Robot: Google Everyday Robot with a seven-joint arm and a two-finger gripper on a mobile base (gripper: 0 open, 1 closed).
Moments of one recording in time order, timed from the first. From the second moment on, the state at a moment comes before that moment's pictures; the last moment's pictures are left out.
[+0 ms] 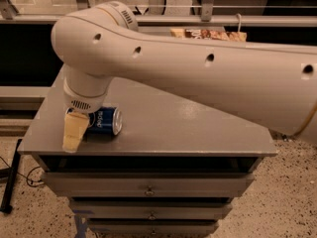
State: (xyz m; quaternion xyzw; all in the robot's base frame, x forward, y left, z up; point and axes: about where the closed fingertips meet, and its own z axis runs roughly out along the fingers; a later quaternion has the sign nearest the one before) arm 0.493 0.188 0.837 -0.67 0.70 0.08 0.23
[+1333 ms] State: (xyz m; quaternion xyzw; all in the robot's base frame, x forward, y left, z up) arm 0.590 0.150 0.896 -0.69 0.69 0.02 0.23
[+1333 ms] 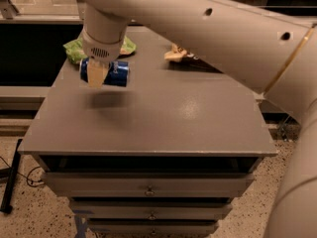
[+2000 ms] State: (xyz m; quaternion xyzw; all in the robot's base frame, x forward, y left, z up) arm 0.634 0.099 0.916 -0.62 0.71 0.17 0.29
